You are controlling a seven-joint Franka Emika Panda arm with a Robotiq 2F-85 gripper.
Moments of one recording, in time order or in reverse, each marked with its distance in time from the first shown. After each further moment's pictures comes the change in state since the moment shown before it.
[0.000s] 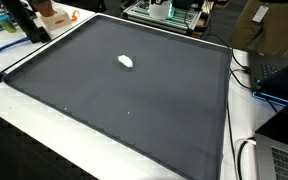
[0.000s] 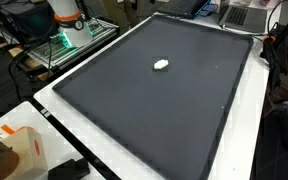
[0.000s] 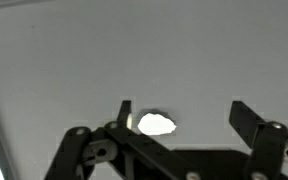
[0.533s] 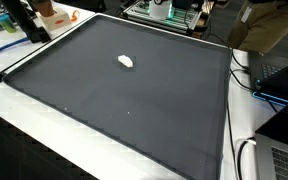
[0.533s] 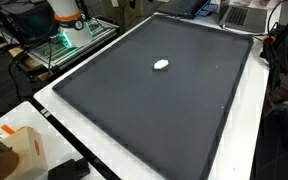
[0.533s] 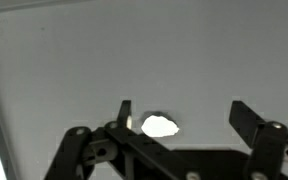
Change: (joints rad) arm -0.014 0.004 -0.005 0.028 0.001 -0.048 -0.036
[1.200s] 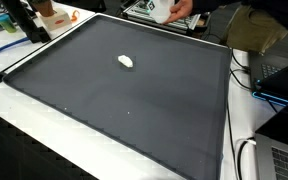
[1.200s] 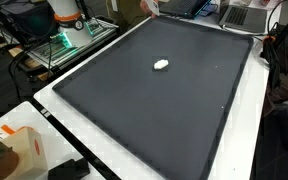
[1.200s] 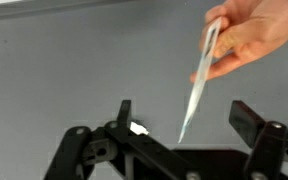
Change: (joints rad) arm 0.013 0.001 0.011 0.055 0.144 -0.061 -0.008
